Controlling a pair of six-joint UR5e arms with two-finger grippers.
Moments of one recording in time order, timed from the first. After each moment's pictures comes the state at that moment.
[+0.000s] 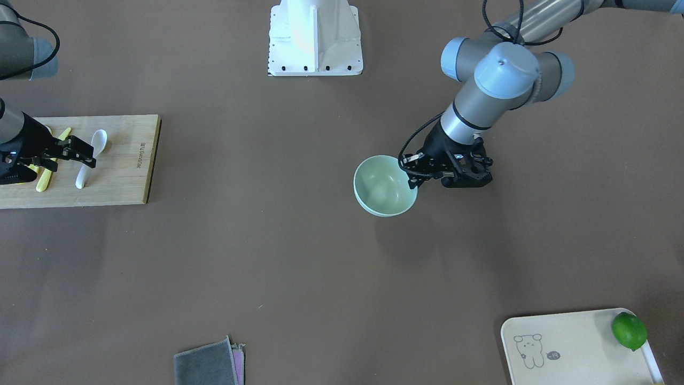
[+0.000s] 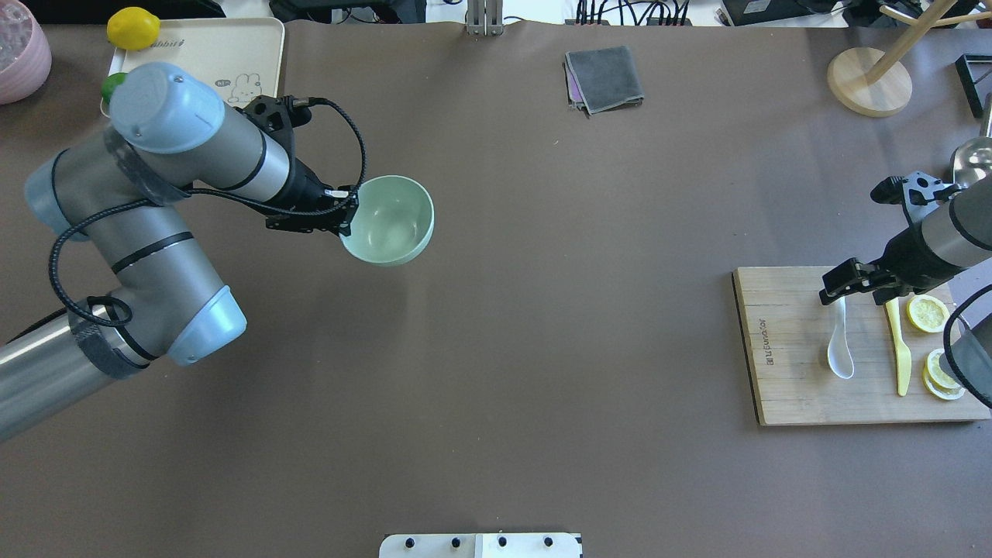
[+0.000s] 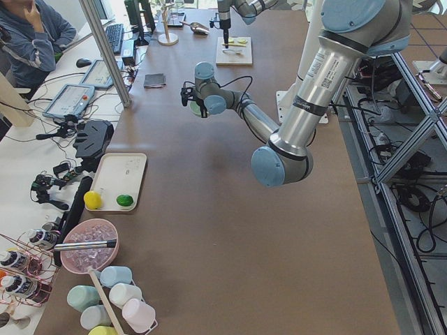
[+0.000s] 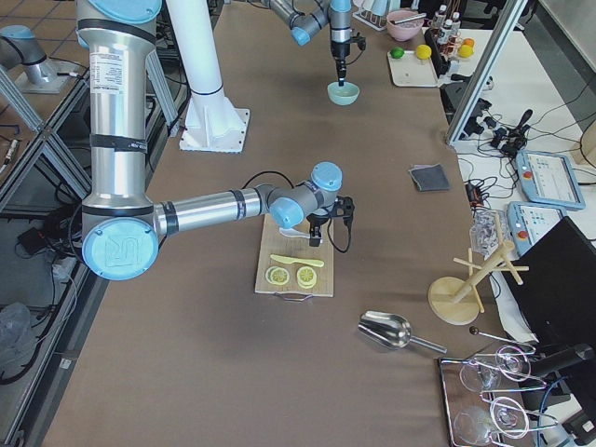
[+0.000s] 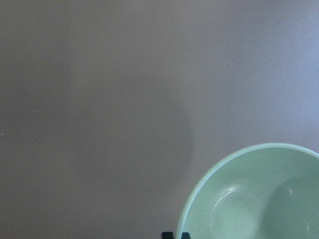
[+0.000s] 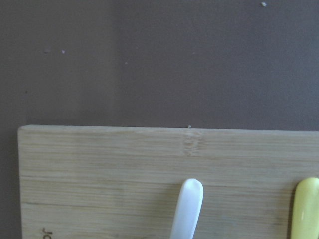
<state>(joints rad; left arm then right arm) -0.73 -2.09 -1.67 -1.91 -2.07 -1.29 0.95 -1.60 1.72 -1.17 2.29 0.79</state>
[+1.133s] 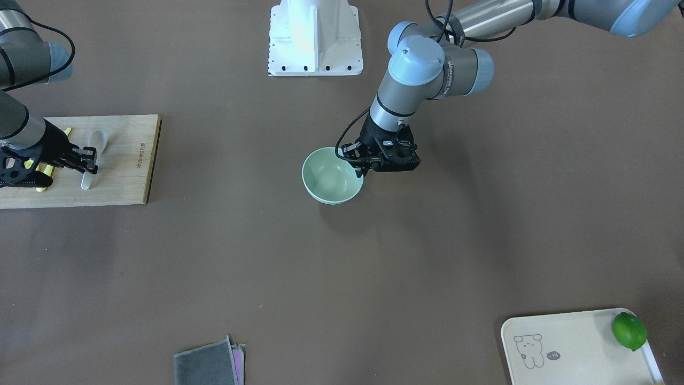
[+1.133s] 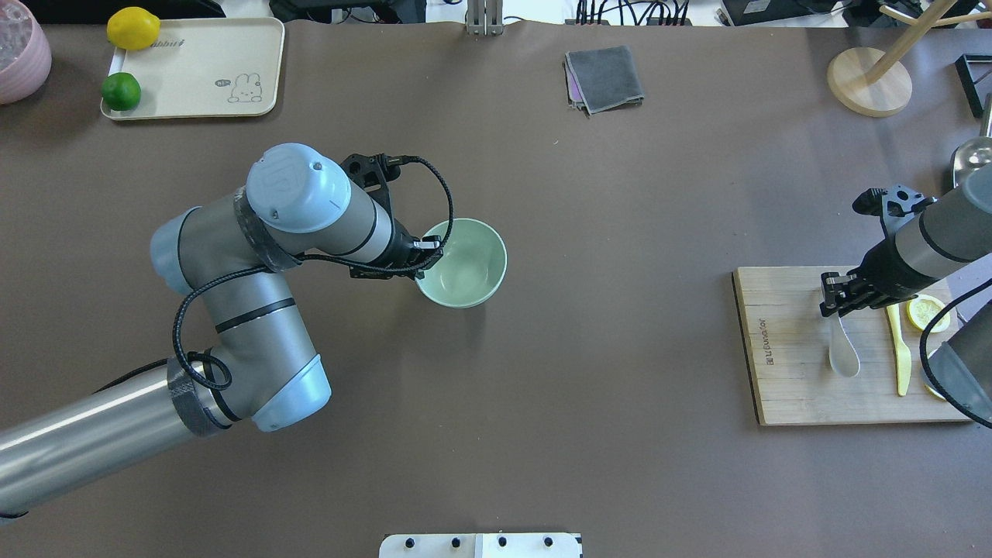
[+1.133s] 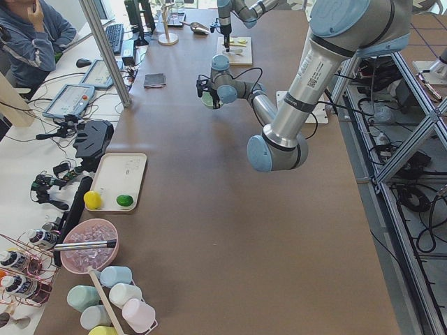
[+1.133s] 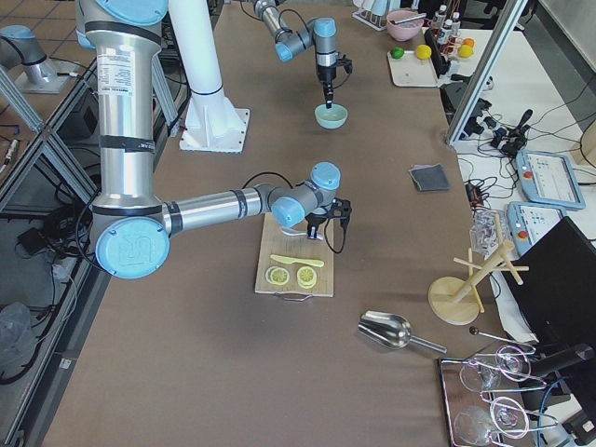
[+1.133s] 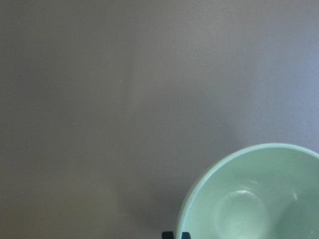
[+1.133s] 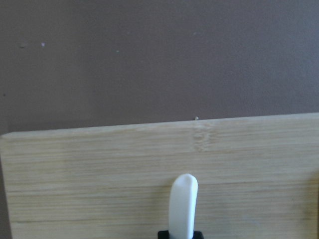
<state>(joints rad) -0.57 -2.20 -1.61 -1.89 -1.91 -1.41 0.91 -1.59 1.72 -1.17 2.26 0.88</state>
